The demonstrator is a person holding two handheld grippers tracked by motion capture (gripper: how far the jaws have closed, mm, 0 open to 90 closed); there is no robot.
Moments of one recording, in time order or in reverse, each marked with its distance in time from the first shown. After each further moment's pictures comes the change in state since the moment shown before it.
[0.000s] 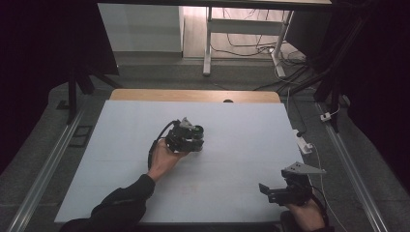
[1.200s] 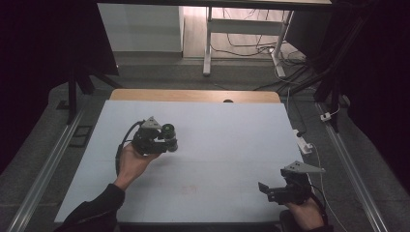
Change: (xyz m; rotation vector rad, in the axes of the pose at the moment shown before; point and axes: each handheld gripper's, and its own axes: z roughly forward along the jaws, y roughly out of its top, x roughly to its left) left arm 0.022 -0.037 -0.081 -0.067 0.033 -0.072; right arm 0.000 0.002 0.002 -0.002 0.004 0.006
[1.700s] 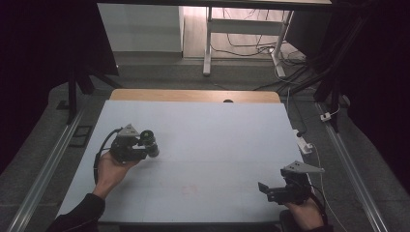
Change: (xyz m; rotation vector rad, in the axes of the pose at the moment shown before) left arm 0.026 -0.046 -0.034 -0.003 0.036 -0.027; right arm 0.001 0.000 0.000 0.003 -0.006 -0.002
